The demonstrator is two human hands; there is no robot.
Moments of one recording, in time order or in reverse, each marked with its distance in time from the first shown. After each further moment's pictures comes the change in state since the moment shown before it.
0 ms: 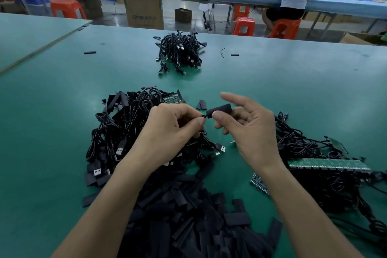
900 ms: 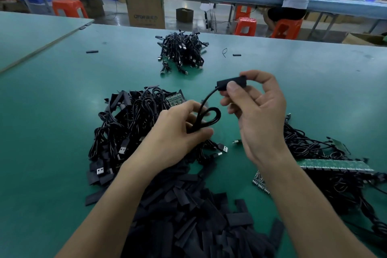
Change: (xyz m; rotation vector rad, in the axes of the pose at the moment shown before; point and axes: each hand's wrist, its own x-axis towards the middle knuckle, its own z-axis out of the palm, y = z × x) left_hand -0.004 0.007 0.000 0.013 -0.111 -0.093; right_hand 0.015 -0.026 0.015 0.280 0.131 -0.023
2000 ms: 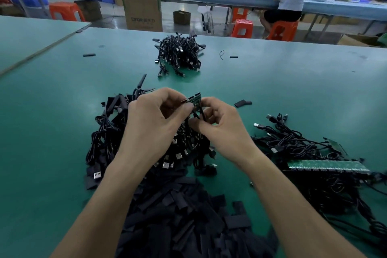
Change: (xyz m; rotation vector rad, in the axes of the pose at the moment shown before) left_hand 0.001 0.009 -0.017 0.080 0.388 0.160; right_hand -0.002 0.031 0.007 -0.376 -0.359 0.166
